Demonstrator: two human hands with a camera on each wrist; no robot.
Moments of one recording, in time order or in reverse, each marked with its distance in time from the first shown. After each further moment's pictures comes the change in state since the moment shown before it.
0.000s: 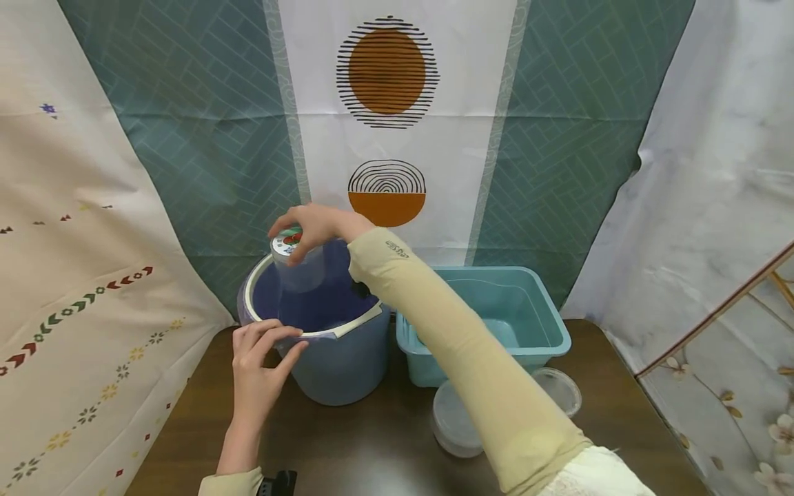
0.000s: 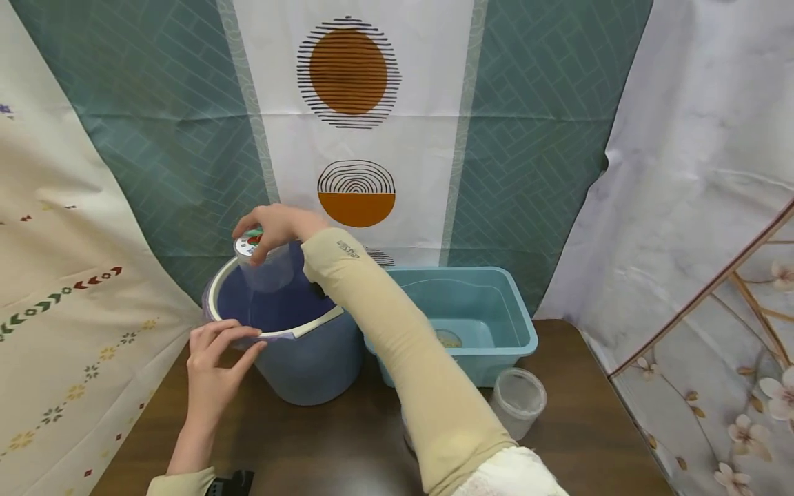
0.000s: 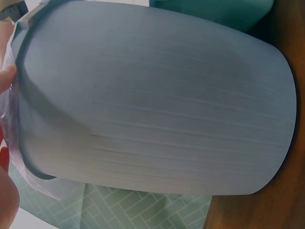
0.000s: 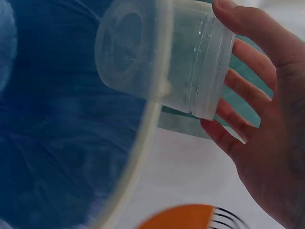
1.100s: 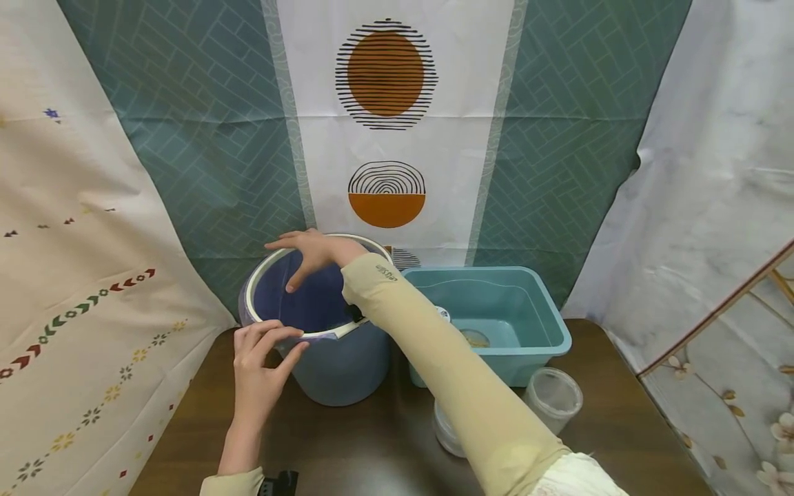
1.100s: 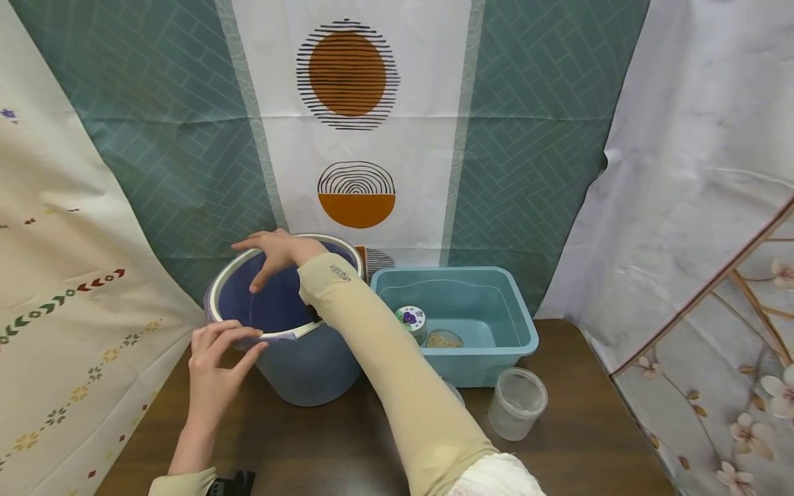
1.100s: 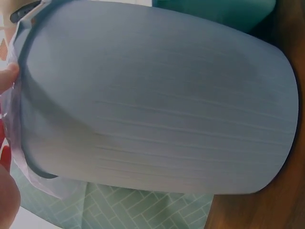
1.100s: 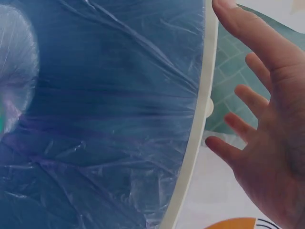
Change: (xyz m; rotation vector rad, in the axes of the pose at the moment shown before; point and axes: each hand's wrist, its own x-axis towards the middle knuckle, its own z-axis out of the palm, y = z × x) left_hand -0.001 0.002 -0.002 0.015 -0.034 -0.037; right_hand 0.014 0.007 0.048 0.003 -0.043 0.095
